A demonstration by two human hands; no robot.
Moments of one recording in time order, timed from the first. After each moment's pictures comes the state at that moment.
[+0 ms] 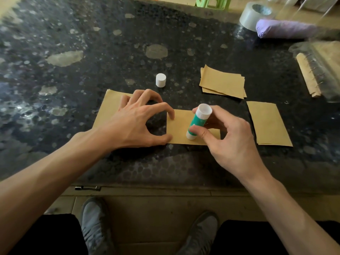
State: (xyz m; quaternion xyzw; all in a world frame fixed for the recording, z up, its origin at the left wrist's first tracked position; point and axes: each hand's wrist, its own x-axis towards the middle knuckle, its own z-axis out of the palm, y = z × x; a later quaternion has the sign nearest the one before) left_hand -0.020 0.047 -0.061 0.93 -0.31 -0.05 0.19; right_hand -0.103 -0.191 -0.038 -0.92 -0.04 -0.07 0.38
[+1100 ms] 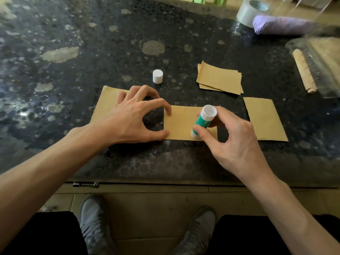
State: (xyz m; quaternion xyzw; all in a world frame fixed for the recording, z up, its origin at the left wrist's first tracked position) left_hand -0.021 0.046 -0.059 0.93 -0.30 -0.05 0.19; right_hand -0.117 -0.203 -0.038 -0.94 -0.08 -0.10 0.31
